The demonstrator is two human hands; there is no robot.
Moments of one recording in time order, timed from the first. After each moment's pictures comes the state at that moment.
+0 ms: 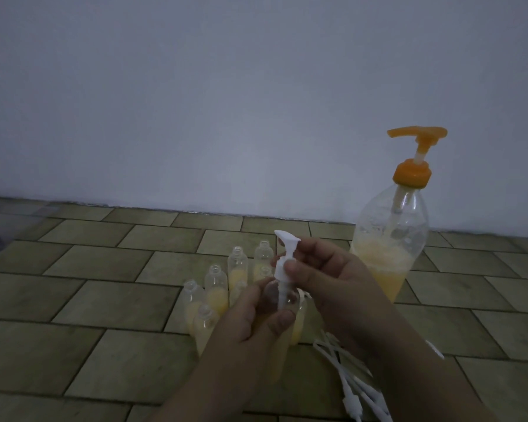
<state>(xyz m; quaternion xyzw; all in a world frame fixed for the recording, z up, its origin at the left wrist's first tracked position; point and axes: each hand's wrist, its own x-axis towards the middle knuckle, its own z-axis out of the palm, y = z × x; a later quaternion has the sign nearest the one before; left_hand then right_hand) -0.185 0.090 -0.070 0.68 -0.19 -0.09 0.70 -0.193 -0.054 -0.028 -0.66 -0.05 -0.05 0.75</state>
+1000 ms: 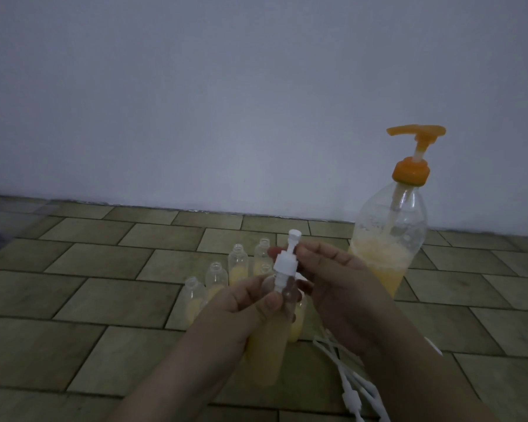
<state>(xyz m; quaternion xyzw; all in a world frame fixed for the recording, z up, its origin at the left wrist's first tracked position) -0.180 0.101 -0.053 0.59 -0.13 -0.22 0.77 -0.192 -0.054 -0.030 -0.59 0.00 -0.02 0.81</state>
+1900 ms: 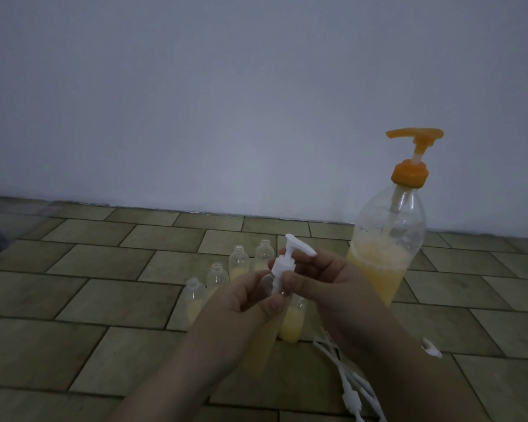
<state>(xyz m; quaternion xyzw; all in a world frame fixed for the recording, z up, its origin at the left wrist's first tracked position) -0.174 0.101 -0.058 0.70 -0.16 -0.13 0.69 -0.194 -0.054 -0.040 -0.65 -0.02 -0.05 0.76</state>
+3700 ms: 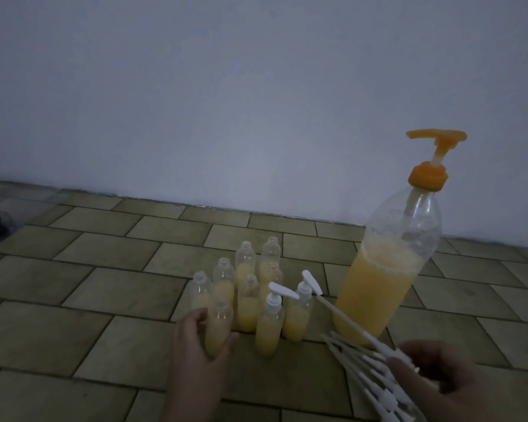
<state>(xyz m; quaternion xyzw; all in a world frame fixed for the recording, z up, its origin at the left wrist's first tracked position) -0.162 0.128 -0.179 0.81 0.03 0.10 0.57 -0.287 -0.106 -0.097 -0.81 0.20 -0.22 0.51</state>
